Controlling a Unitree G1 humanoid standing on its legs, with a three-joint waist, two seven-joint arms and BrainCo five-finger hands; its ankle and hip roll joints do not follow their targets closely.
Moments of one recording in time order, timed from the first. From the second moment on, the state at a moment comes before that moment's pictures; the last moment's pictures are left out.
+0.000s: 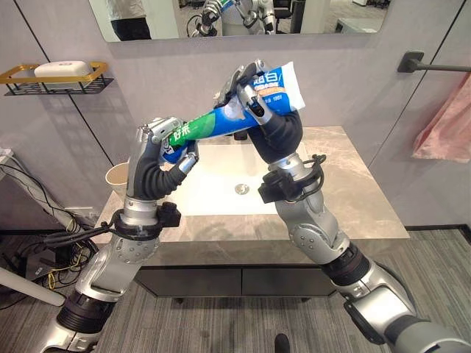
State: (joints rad) left arm -0.25 0.61 -0.20 -0.29 0.28 -0.35 0.51; right arm -0.69 -0.26 0.53 -0.14 0.85 -0.35 -0.07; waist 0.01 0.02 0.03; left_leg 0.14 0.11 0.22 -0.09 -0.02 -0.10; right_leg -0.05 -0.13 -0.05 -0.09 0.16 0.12
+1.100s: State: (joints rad) left arm 0.13 0.73 -0.36 0.03 0.00 -0.27 0.19; right arm -0.88 -0.16 0.44 0.21 0.76 -0.35 -0.24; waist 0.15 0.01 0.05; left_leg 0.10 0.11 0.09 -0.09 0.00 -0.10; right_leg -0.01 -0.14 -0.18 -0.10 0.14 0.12
